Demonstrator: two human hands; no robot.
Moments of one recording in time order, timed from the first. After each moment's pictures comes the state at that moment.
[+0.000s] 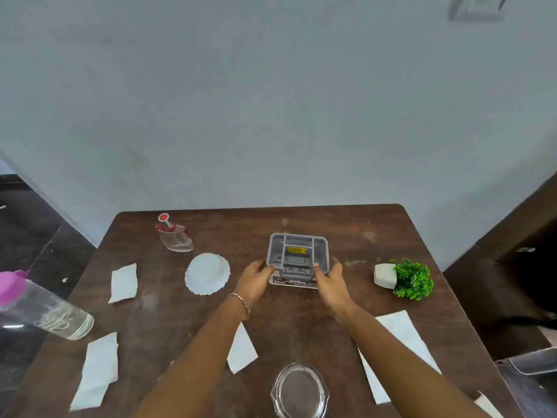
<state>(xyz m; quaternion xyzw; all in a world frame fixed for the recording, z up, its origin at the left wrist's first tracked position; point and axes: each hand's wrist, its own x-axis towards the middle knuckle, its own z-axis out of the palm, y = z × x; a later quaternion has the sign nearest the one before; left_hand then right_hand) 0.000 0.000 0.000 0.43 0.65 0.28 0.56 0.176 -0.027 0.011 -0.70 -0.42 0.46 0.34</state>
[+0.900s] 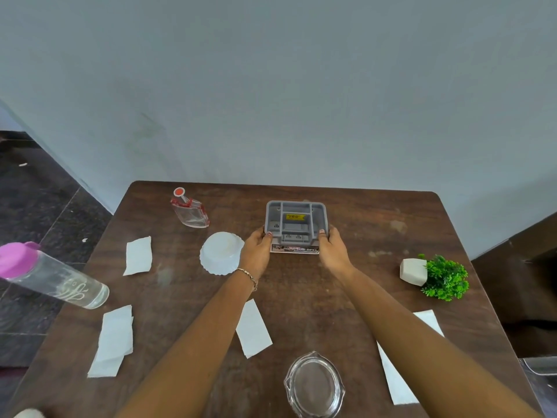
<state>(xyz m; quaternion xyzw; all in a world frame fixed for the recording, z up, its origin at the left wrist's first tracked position) -0.023 0.025 0.004 0.36 0.65 0.38 0.55 0.140 0.036 0.007 -0.70 -0.45 0.46 0.31</state>
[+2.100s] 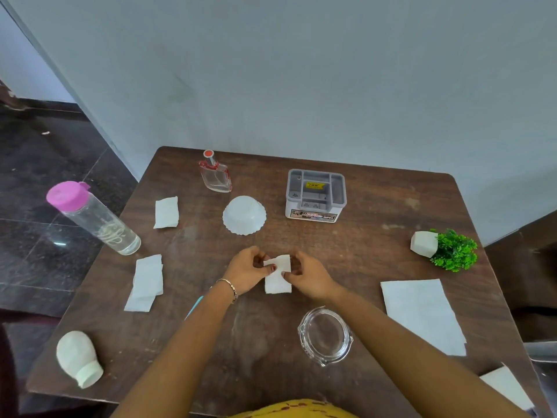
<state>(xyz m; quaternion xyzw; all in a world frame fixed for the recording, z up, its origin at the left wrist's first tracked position) -0.086 -0.087 -0.010 0.54 0.68 0.20 0.45 0.088 -0.075 -0.020 -0.57 -0.67 0.46 0.12</state>
